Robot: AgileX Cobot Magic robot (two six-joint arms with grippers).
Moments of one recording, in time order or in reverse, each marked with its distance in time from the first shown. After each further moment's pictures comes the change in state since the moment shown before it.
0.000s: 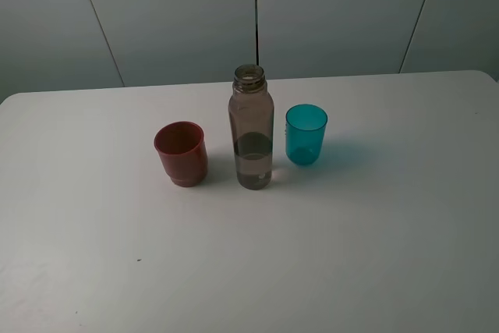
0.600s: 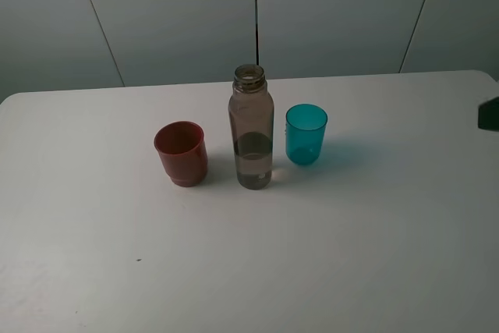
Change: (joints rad) left arm 0.000 0.000 0.000 0.000 0.000 0.000; right arm 0.018 0.733 -0.169 0.205 -0.237 0.040
